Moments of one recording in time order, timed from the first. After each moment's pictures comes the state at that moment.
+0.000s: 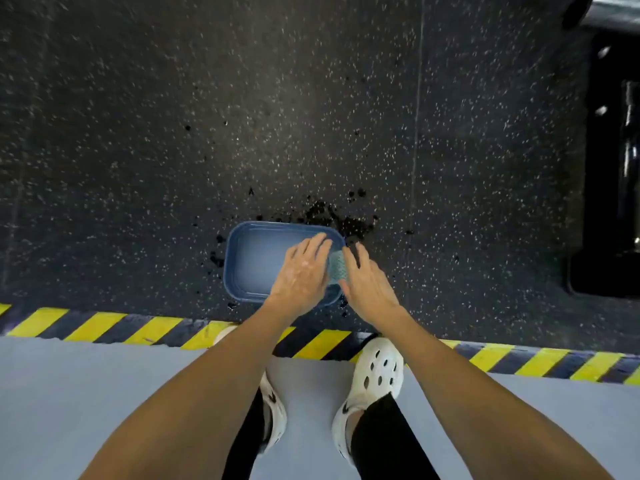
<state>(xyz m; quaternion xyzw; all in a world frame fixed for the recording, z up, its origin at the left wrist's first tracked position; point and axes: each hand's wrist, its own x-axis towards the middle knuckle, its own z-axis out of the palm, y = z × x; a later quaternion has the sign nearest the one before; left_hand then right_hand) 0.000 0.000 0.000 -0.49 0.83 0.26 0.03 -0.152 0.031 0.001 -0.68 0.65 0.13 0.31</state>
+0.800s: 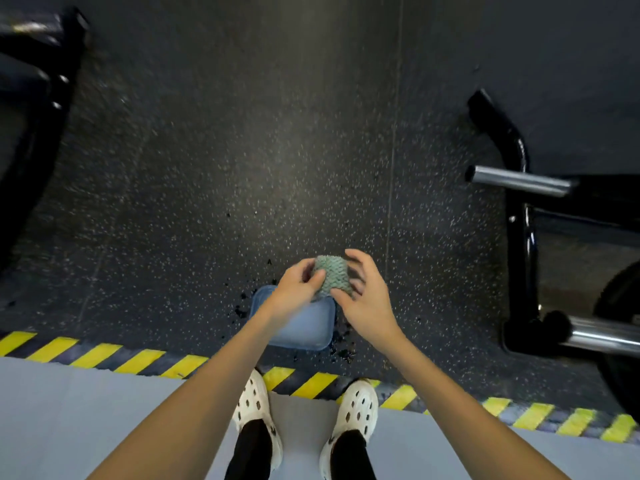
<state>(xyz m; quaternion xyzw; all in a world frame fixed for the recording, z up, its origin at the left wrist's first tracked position) 0.004 -0.067 0.263 -0.59 0.45 0.65 -0.17 -0.148 -0.024 0.285 -0.43 0.63 -0.35 0.55</state>
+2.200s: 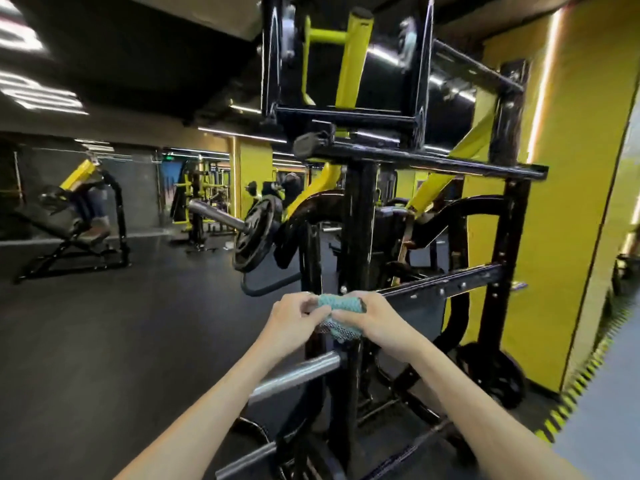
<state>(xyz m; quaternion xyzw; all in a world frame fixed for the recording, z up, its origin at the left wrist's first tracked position) -0.327 0.195 0.996 -0.18 0.84 0.39 -0.33 -0.454 0.324 1.007 -0.52 0.66 -0.52 0.16</state>
